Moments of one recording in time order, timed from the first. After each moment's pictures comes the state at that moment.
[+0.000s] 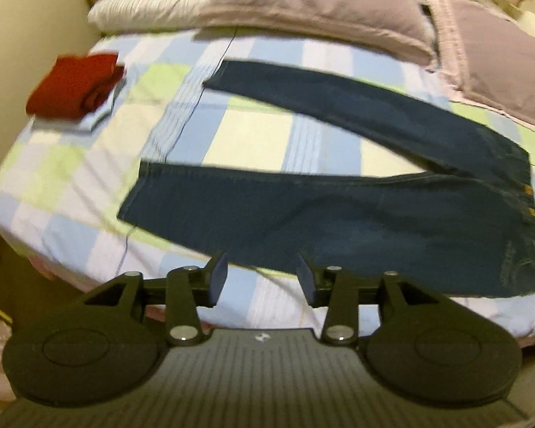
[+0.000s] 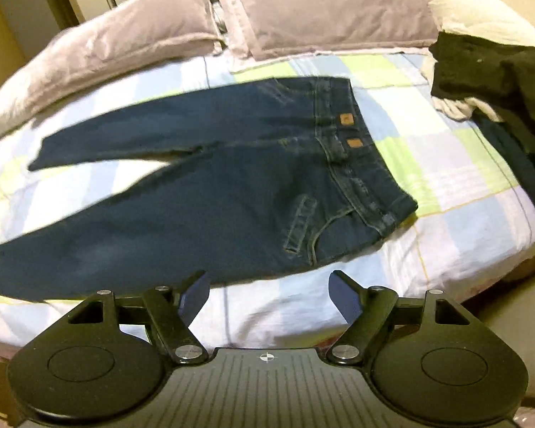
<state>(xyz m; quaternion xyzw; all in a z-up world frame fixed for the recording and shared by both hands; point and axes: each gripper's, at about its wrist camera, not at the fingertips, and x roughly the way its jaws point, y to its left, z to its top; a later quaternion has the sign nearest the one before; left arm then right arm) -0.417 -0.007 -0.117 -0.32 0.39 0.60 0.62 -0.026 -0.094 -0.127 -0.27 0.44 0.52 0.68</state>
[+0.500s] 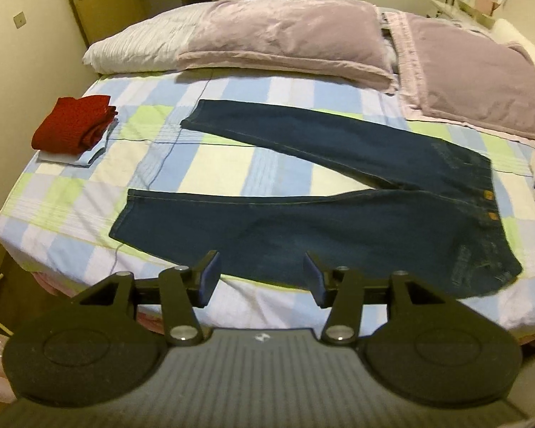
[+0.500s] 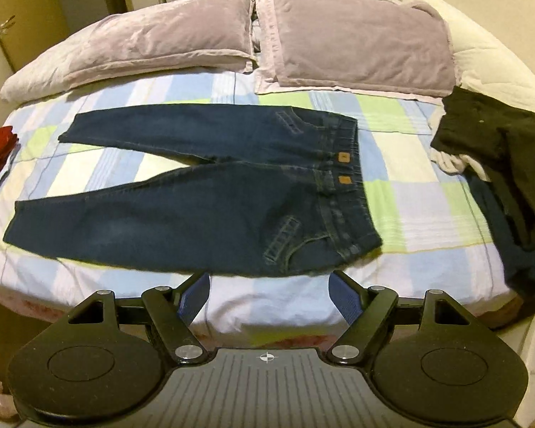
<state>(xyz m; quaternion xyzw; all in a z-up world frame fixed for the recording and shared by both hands) -0.333 -0.080 -0.062 -0.28 0.37 0.61 0.64 0.000 -0.134 -0.076 -0.32 0.38 0.57 0.65</state>
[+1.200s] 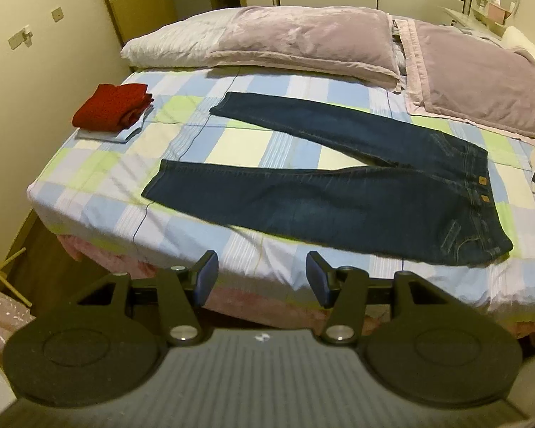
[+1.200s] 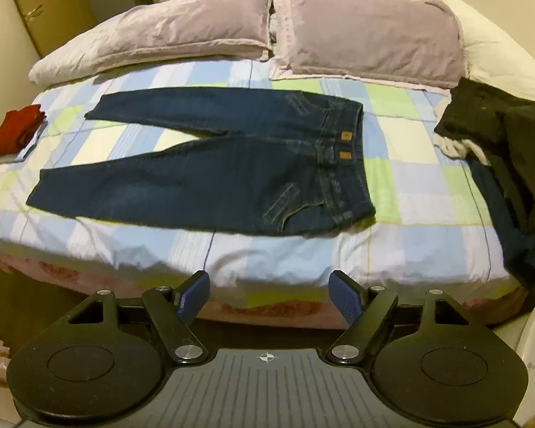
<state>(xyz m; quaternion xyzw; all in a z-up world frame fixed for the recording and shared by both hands) -0.328 -0.201 -0.033 -0.28 0.36 0.65 0.61 0.017 -0.208 -0.068 -0.32 0.39 0.61 0.61</state>
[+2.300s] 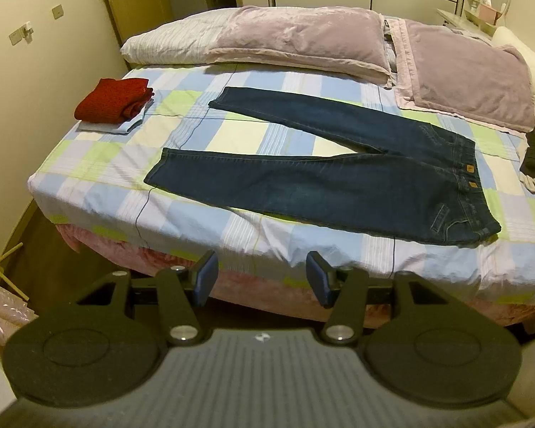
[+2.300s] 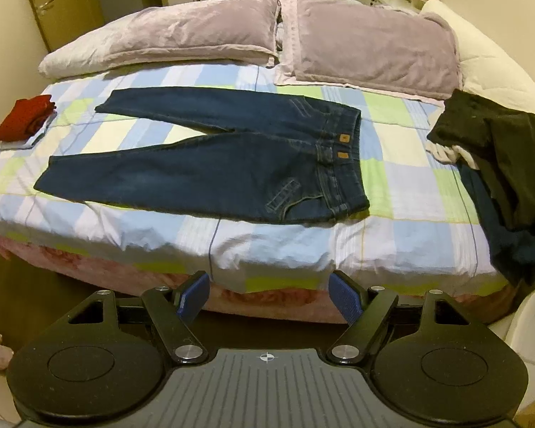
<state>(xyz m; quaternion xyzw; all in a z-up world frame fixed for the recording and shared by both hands) -0.336 -0.247 -0.029 -0.28 0.35 0.64 0.62 -0.003 -0.252 -0.050 -0.33 0.36 0.61 0.62</state>
